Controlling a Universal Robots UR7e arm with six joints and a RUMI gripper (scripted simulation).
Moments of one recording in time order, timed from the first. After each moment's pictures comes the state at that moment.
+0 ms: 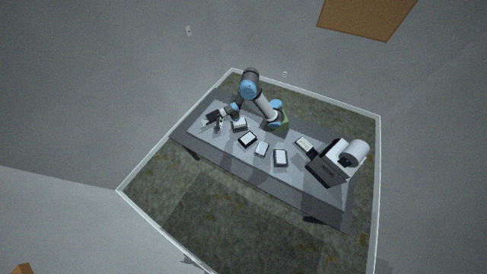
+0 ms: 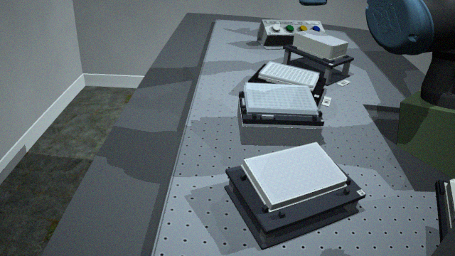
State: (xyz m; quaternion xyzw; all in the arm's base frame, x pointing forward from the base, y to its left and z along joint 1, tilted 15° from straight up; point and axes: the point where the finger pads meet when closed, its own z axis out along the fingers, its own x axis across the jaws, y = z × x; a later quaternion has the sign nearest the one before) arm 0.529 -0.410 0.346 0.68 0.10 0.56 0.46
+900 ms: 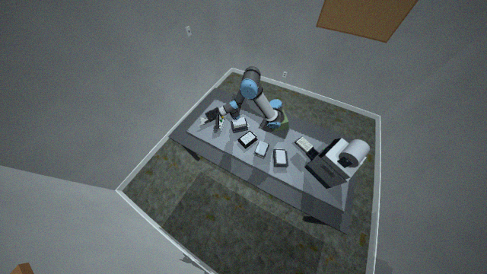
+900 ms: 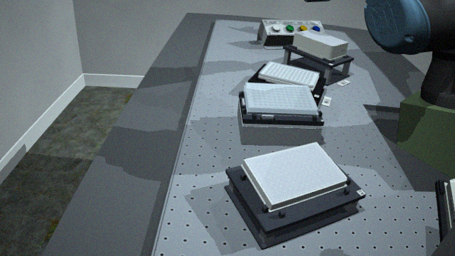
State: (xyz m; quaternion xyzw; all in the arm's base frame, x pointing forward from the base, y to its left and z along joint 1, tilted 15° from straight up) arm 0.517 -0.425 0.343 0.70 0.05 0.56 0.43
